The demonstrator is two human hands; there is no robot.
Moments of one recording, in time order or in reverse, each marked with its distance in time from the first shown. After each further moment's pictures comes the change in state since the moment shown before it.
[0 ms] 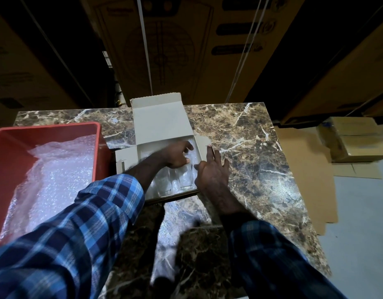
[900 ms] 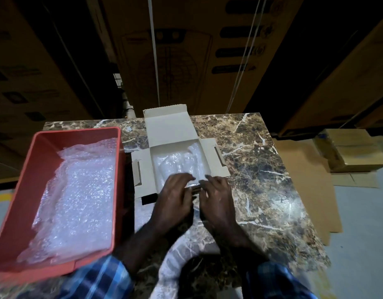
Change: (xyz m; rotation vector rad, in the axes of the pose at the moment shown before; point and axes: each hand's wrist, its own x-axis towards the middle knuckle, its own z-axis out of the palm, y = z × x) left_hand -0.161 0.015 0.083 -0.155 0.731 0.303; right_hand -0.090 -0.004 0.048 0.369 0.644 -0.199
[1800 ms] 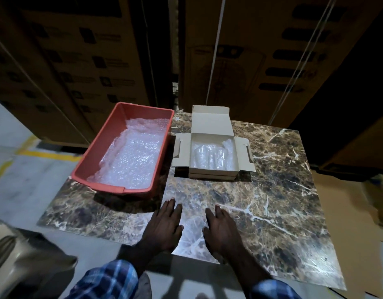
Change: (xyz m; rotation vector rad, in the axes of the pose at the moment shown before) left_hand -0.190 -0.040 0.005 0.642 -0.300 -0.283; right_hand -0.122 0.003 0.004 -0.329 -0.736 -0.182
